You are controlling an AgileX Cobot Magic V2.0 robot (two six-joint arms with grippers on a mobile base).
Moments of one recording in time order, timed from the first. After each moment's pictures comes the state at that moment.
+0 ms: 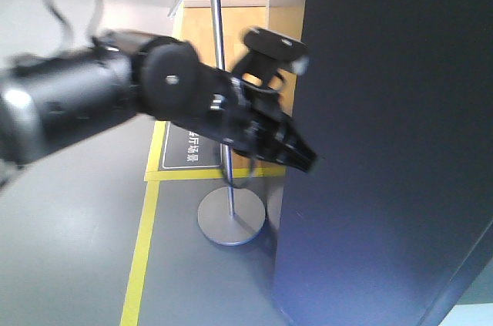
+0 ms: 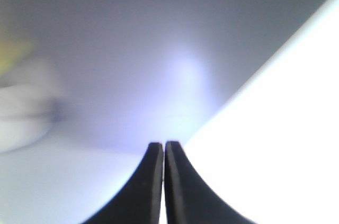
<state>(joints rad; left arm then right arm) -0.75 1.72 -1.54 -0.18 0.73 0.07 0.35 0.11 -0.55 0.51 1.09 -0.39</state>
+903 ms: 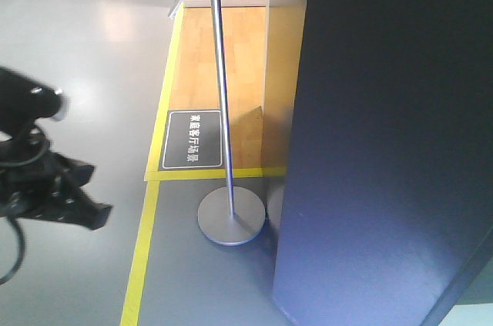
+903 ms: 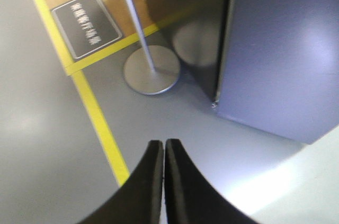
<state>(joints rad) -0.49 1.09 -0.85 0.22 0.63 -0.19 0.35 0.11 -0.55 0.53 1.11 -0.39</state>
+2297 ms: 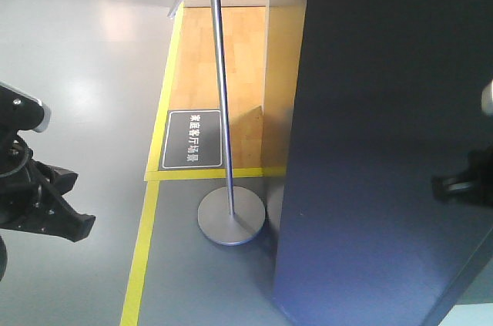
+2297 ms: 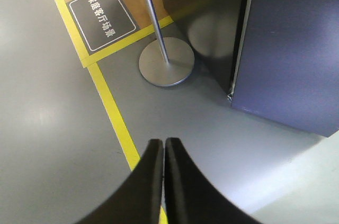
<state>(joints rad) -0.48 1.05 -0.82 0.25 0.66 -0.19 0.35 0.94 -0.81 -0.54 0.69 0.44</state>
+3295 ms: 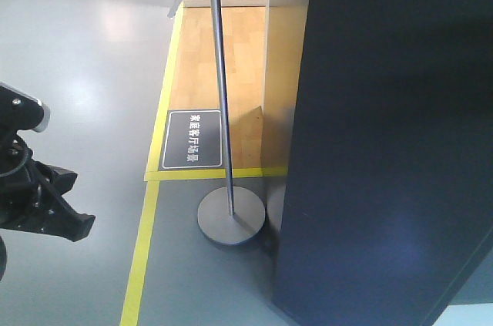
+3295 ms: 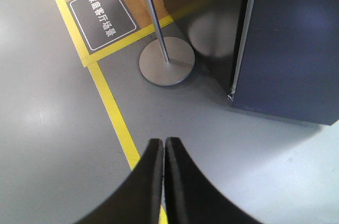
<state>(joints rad) -0.48 1.05 -0.82 0.25 0.66 -0.19 -0.08 1.13 -0.97 -0.68 0.34 0.68</state>
